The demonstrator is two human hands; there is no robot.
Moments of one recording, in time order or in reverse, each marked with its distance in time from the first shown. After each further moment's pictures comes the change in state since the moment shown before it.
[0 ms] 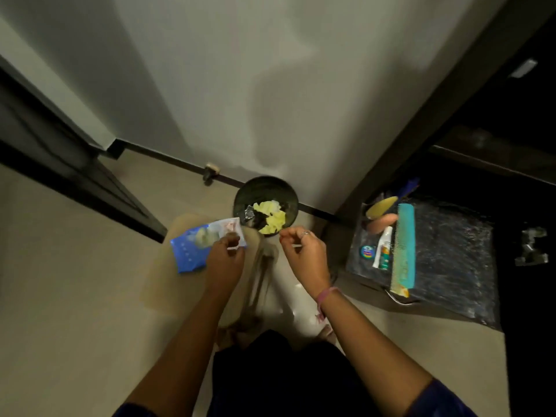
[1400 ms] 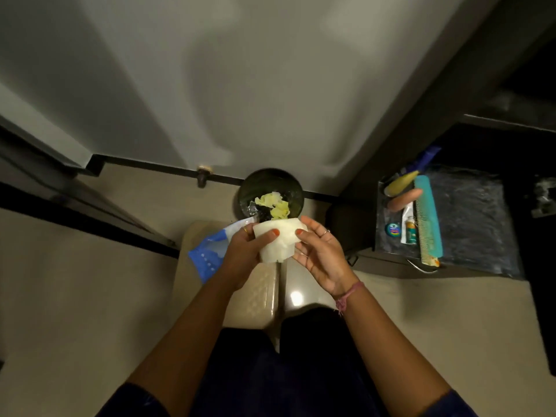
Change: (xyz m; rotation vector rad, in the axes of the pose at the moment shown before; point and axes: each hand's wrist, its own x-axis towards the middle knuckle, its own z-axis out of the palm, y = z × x) left_hand 0.056 0.002 -0.055 -0.654 -0.619 -0.128; right_hand -0.001 -0.043 0.055 1.120 0.015 0.643
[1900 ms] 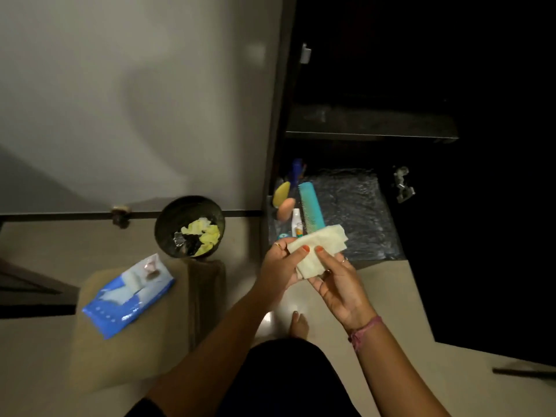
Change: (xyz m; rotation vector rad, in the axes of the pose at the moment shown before) left_hand -0.009 -0.047 0.282 -0.001 -0.322 -0.167; right_hand -0.095 -0.118 -0.194 0.243 0.219 -0.178
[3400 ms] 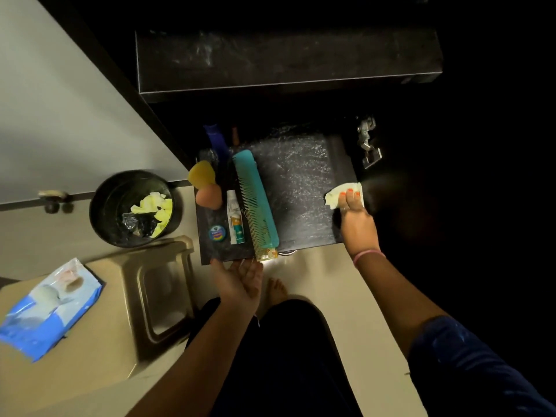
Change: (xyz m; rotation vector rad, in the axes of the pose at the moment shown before) left_hand 0.105 -0.104 0.021 -0.671 0.648 -0.291; right_hand 0.148 -0.103 -0.162 -2.081 0.277 -0.211
